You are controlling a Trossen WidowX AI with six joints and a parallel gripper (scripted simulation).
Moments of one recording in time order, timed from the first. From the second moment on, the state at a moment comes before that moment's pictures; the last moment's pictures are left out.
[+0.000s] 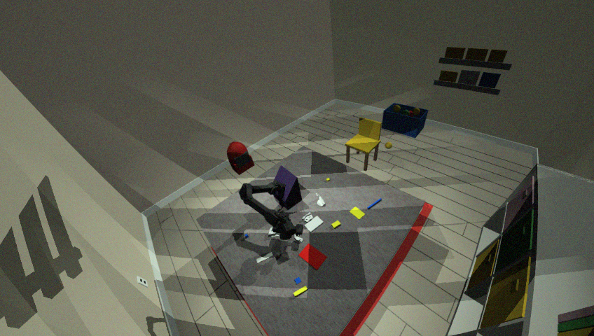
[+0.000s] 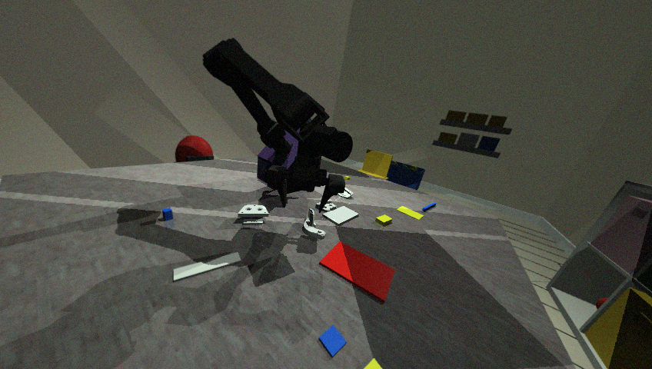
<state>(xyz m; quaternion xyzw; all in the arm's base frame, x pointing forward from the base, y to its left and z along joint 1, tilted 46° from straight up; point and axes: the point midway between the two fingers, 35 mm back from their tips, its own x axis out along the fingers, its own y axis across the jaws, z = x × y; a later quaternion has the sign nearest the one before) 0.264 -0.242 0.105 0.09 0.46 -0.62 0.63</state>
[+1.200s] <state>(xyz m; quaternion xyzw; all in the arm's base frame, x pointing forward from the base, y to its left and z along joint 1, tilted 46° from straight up) 0.264 -0.242 0.105 0.09 0.46 -0.62 0.63</state>
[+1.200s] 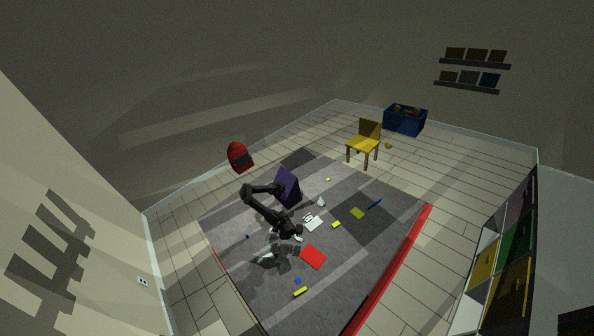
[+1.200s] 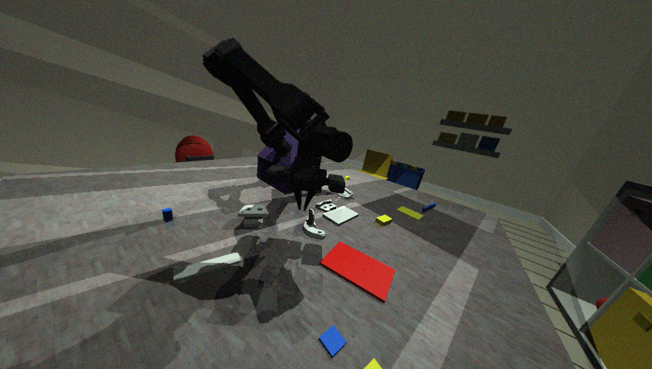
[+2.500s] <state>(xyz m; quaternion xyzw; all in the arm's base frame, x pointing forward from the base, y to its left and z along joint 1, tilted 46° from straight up) 0.265 -0.232 0.099 -0.11 0.64 -0.44 0.62</state>
